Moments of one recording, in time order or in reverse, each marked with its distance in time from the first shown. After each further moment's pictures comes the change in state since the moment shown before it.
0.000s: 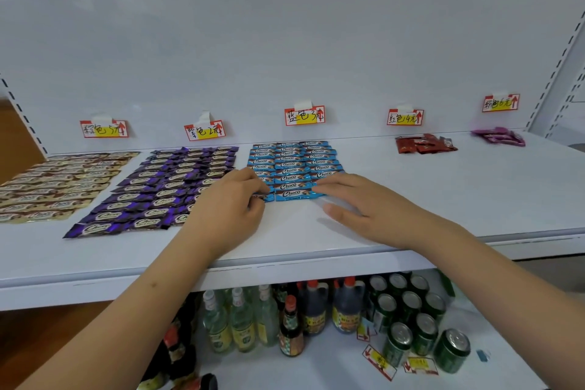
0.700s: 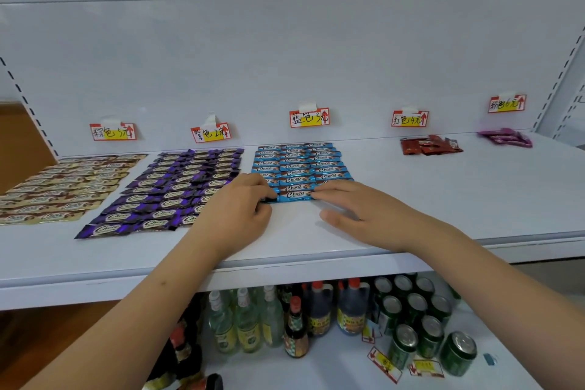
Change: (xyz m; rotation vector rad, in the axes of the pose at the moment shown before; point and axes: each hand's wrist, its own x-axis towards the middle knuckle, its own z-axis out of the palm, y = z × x) left_hand 0.002 0.002 -0.001 -0.005 -0.072 0.032; right_hand 0.006 -0.003 0.005 -0.013 -0.034 -0.012
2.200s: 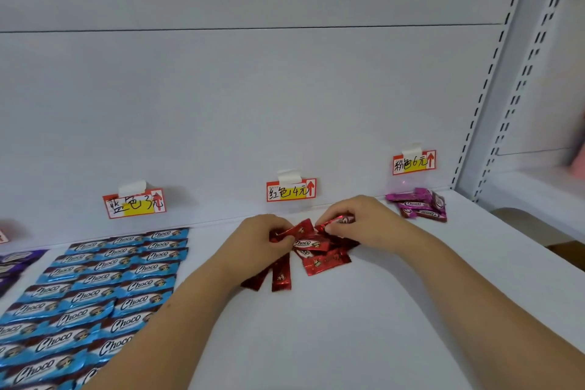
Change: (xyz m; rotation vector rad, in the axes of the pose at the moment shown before) left_hand 0.270 0.158 0.169 -0.408 -0.281 -0.145; right_hand -0.002 0.309 -0.111 0.408 0.106 0.364
